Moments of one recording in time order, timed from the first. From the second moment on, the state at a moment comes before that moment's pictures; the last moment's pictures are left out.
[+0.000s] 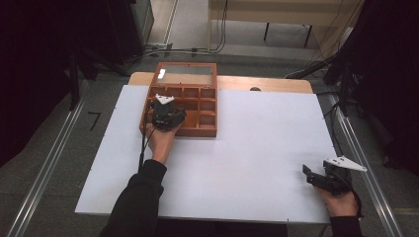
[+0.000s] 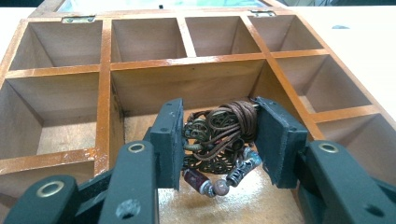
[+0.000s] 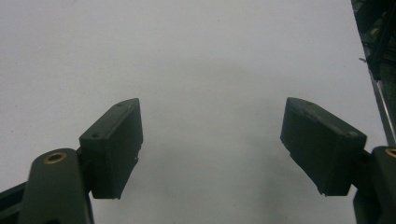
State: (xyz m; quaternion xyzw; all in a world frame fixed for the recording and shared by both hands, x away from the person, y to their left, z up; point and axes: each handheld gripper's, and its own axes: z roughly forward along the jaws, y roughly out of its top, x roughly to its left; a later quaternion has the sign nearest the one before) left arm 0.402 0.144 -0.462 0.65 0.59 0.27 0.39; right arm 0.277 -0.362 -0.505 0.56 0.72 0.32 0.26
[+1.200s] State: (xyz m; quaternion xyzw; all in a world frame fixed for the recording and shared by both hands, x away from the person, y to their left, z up) left arm 0.396 0.153 -0.454 0.66 0.59 0.25 0.40; right arm 0.277 -0.361 -0.505 0.56 0.72 0.32 0.26
